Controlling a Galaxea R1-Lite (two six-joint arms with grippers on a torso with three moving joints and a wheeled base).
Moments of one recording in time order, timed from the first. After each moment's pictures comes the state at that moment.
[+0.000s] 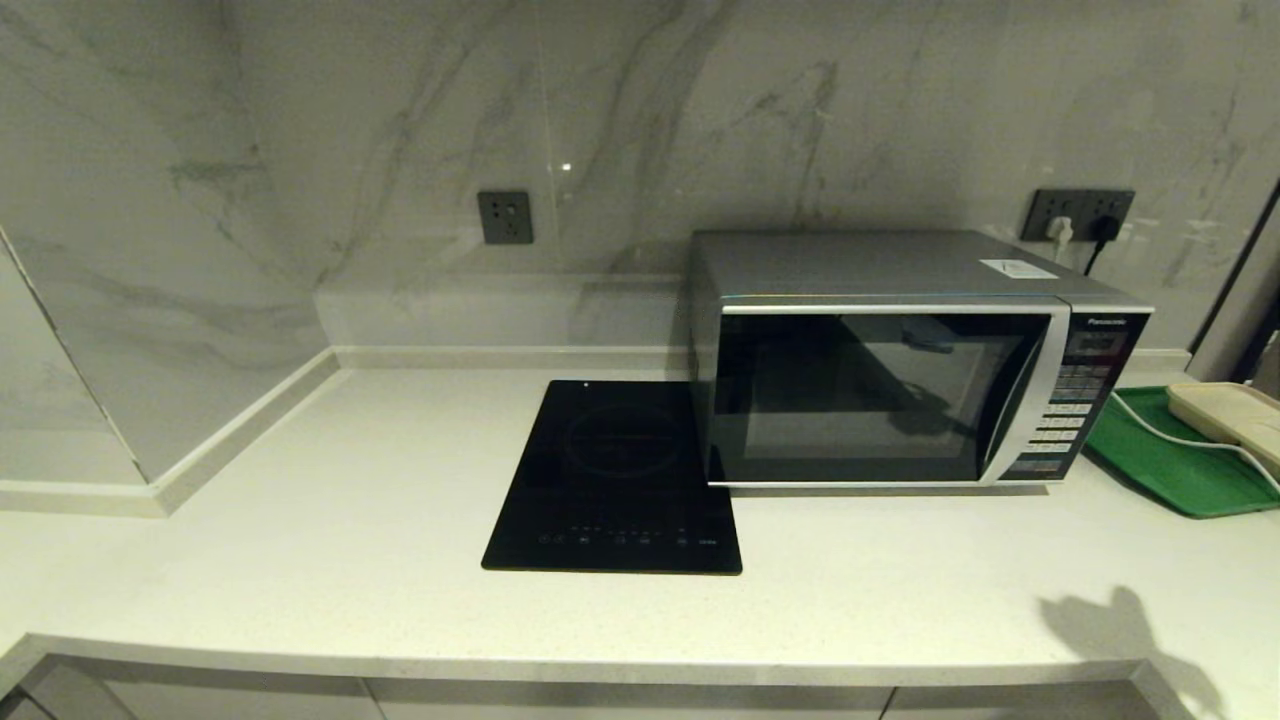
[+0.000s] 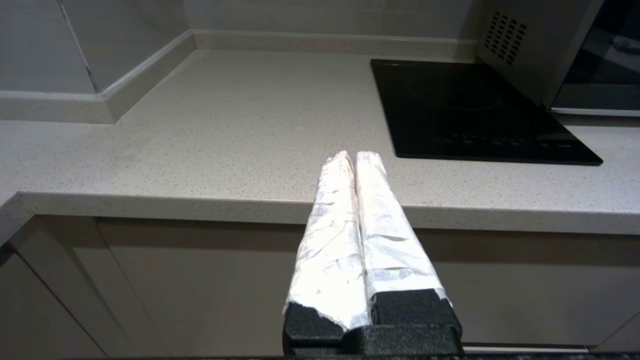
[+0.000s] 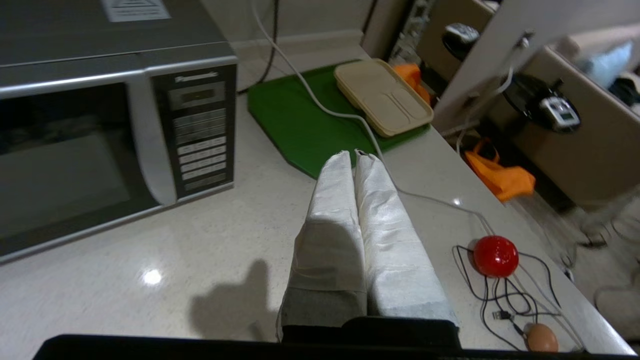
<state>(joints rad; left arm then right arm) 0.00 0.00 0.00 -0.01 0.01 -0.05 -0.17 1.27 -1.38 0.37 -0.48 -0.08</state>
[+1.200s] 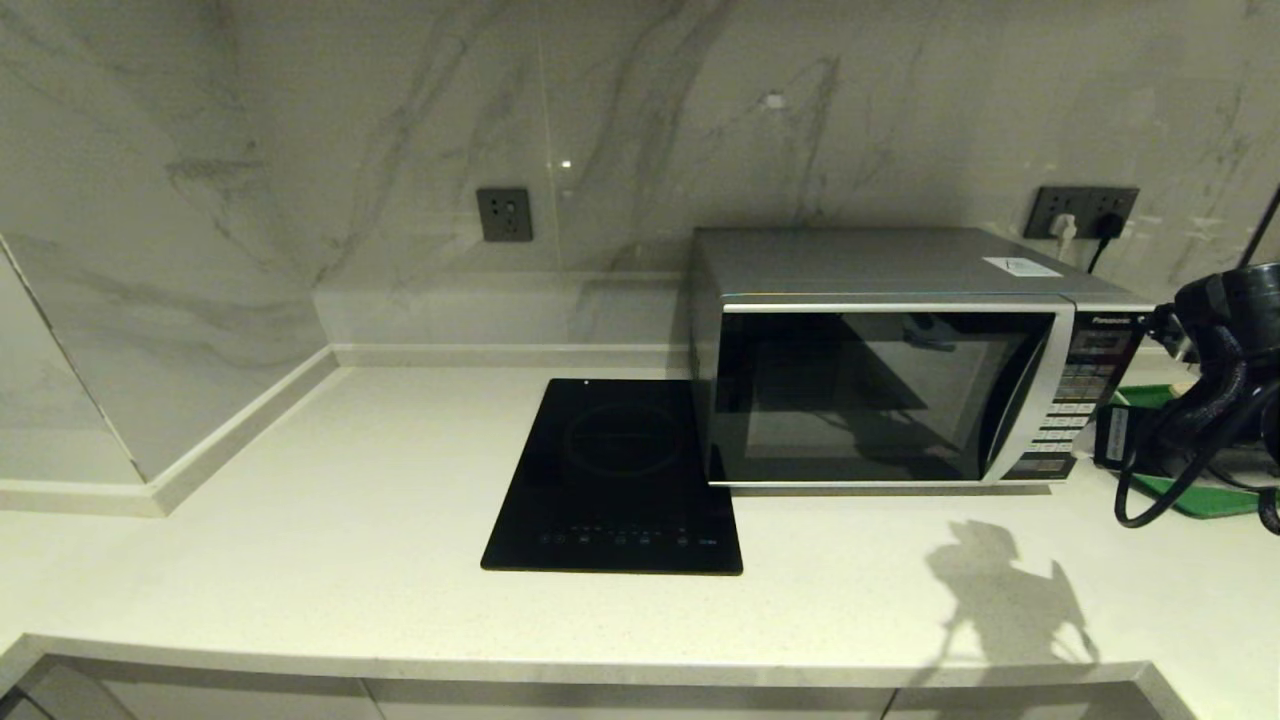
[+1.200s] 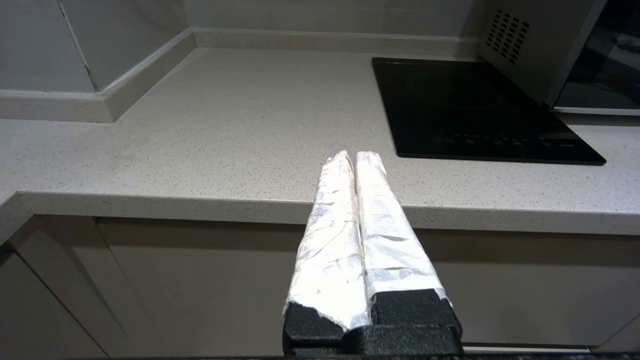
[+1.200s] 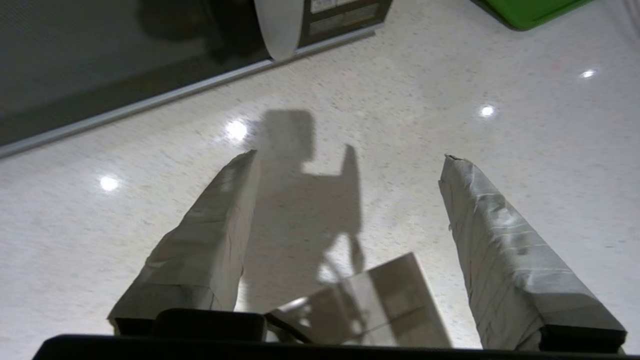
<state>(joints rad) 0.00 0.00 0.00 -0.01 0.01 -0.05 0.00 1.63 -1.03 0.13 -0.38 0.23</state>
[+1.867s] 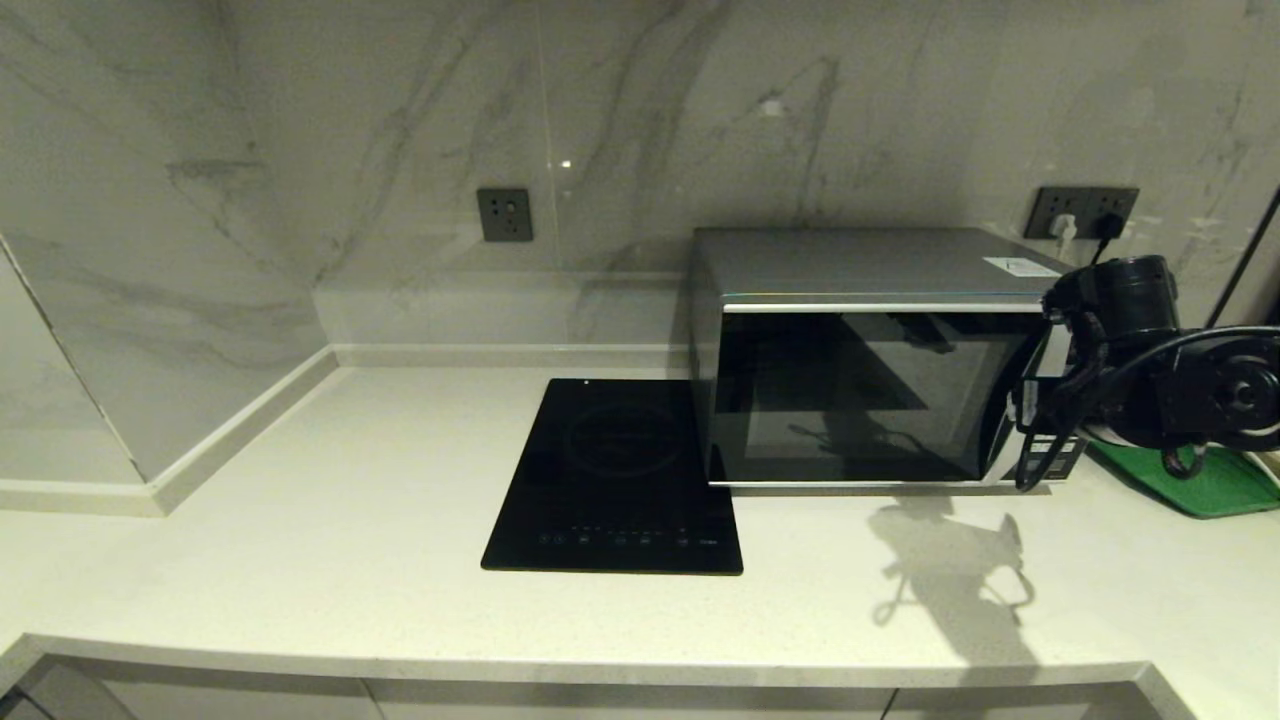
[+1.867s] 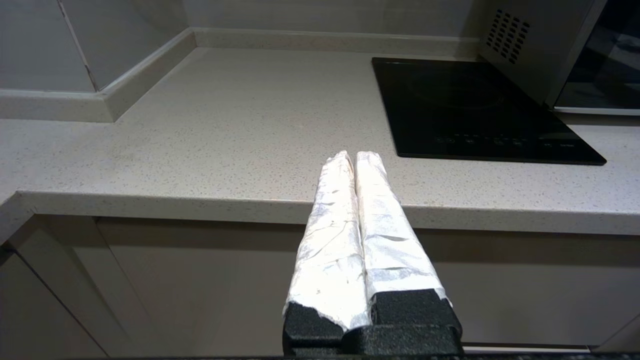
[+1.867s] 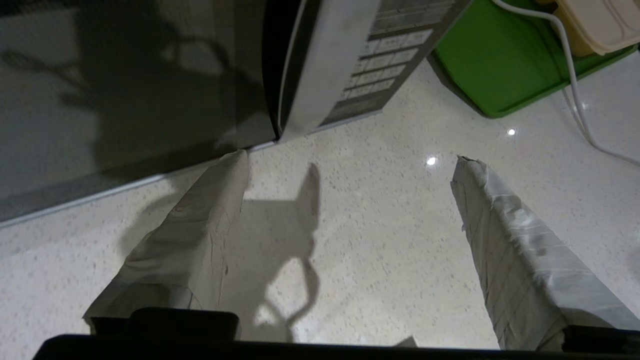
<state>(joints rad) 0.00 0.00 0.00 -0.01 0.01 -0.05 0.09 1.85 -1.18 -0.03 -0.59 0.14</state>
